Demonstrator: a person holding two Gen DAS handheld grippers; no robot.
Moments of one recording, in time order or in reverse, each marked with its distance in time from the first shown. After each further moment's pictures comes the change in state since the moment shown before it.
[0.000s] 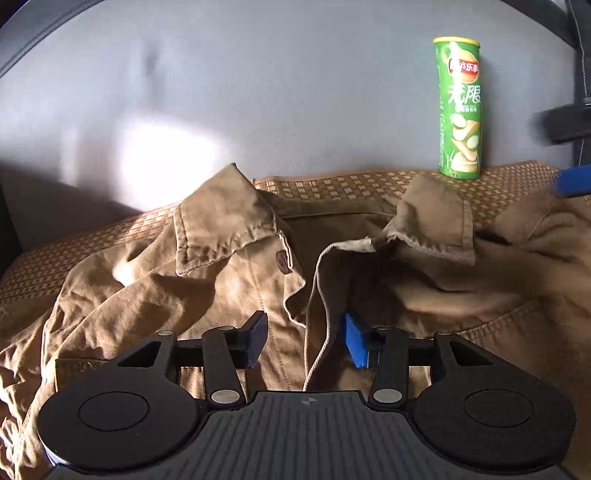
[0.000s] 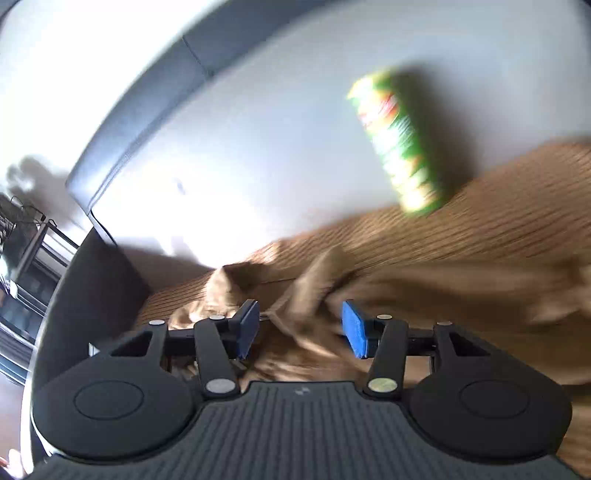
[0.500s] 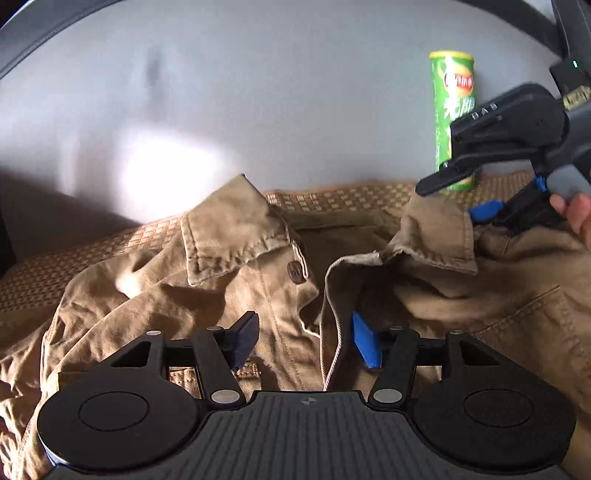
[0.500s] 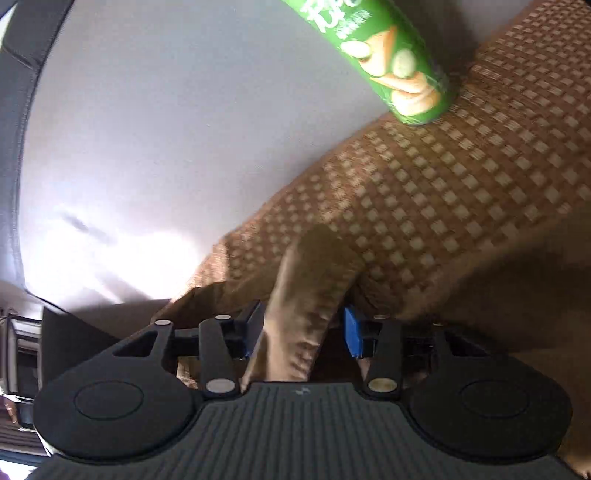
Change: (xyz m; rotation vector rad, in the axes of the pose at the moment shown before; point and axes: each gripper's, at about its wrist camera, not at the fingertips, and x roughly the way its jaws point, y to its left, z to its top) left arm 0.001 0.010 -0.004 0.020 -0.052 -0.016; right arm 0.128 -0.056 0.026 0.294 0.086 -0.090
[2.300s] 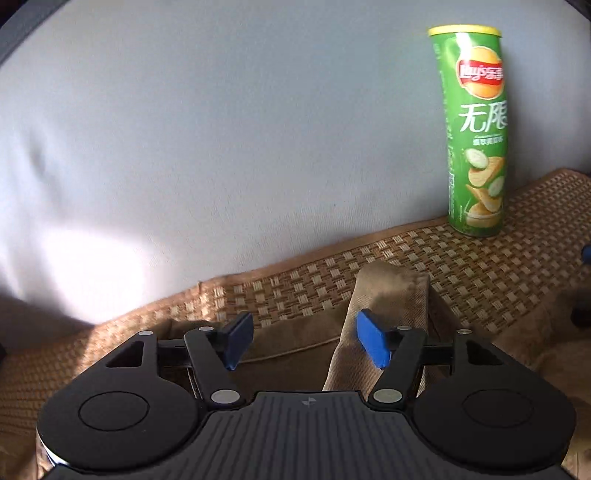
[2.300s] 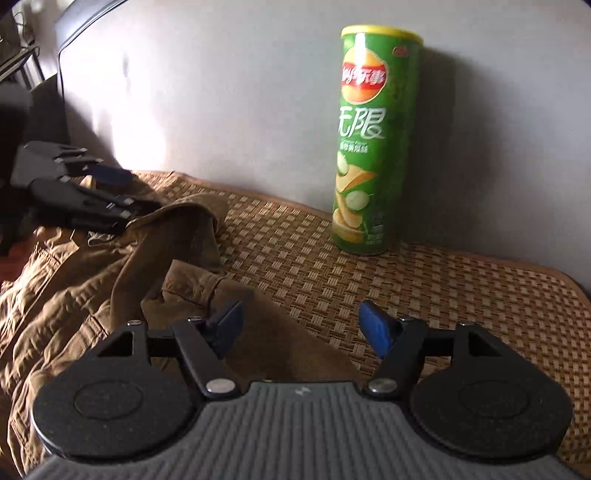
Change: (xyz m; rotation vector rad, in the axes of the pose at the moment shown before) left arm 0.101 -0.057 0.125 0.087 0.114 0.051; right arm -0.070 -0.034 0.052 -0.925 -0.016 -0.137
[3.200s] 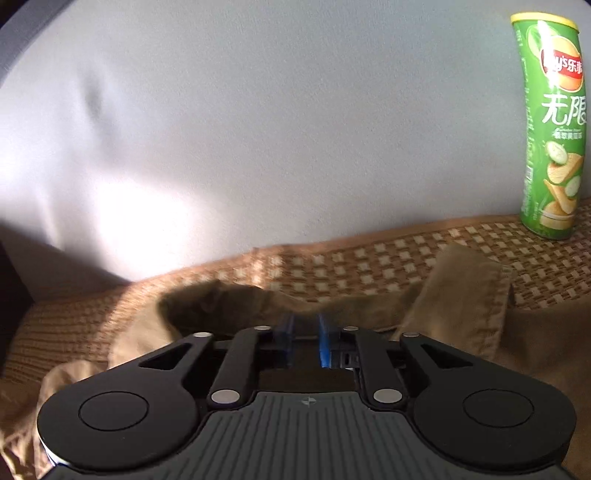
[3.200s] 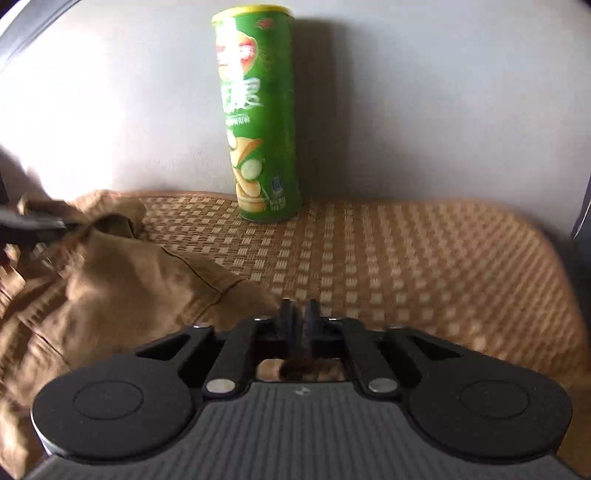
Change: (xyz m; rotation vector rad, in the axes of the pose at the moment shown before) left arm 0.007 0.019 -0.010 -0.099 0.003 0.198; right arm -0.028 -0.020 -0.029 0.179 -0.059 -0.254
